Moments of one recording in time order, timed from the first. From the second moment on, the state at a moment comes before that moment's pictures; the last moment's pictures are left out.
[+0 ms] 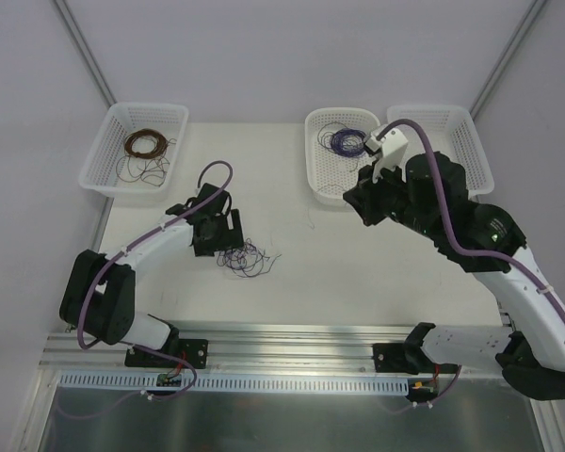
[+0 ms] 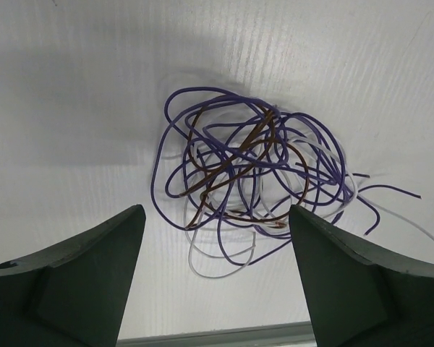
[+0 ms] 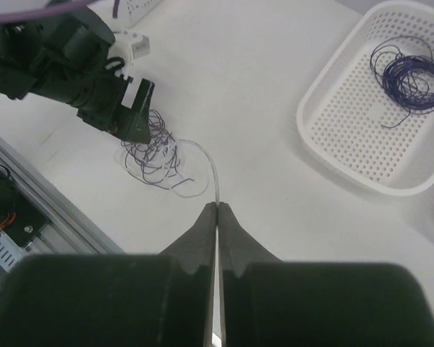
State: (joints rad) left arm -0.41 1.42 0.88 -0.59 -0.03 -0.57; right arm 0.84 1.10 1.59 -0.91 0.13 0.11
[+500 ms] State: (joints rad) left arm -0.41 1.63 0.94 -0.58 -0.13 -0.59; right arm 0.80 1.07 1.83 -0.97 0.31 -0.03
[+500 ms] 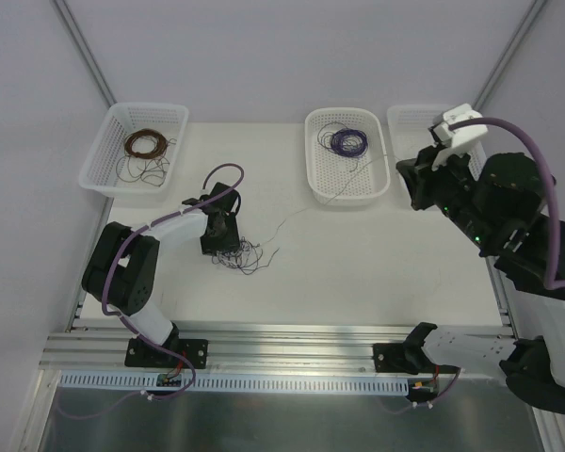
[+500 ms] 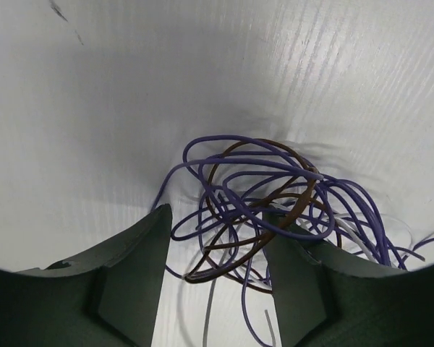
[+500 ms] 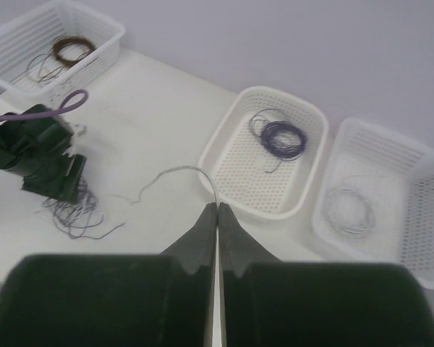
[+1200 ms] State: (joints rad) left arm -0.21 1.62 0.95 -0.62 -0.25 -0.58; right arm 0.80 0.79 1.79 -0.87 0.72 -0.21
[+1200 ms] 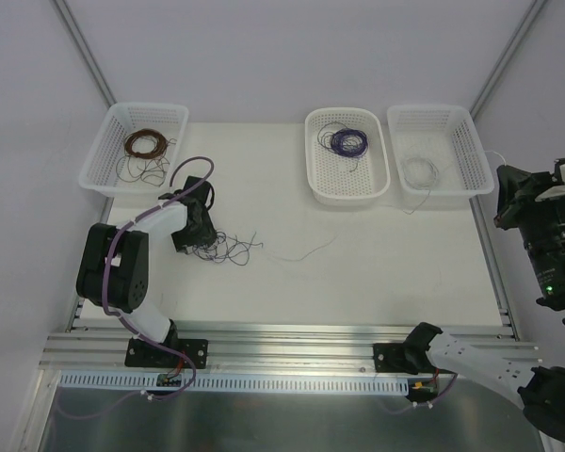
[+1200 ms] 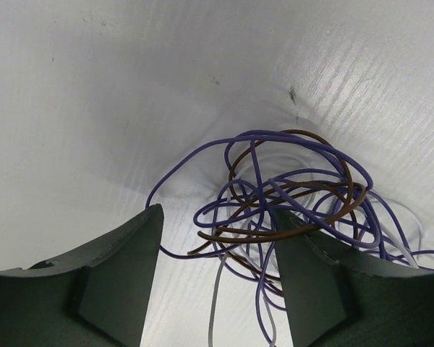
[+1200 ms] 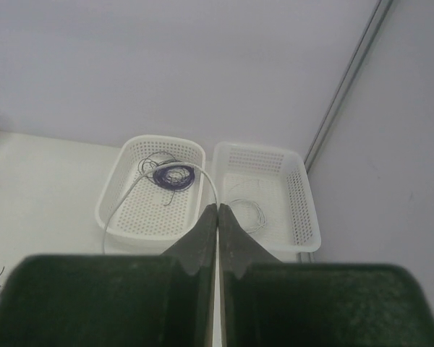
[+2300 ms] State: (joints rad) left arm -0.35 1.36 0.88 -0.65 -0.10 -0.55; right arm 0.49 1.15 0.86 -0.82 0.25 0.32
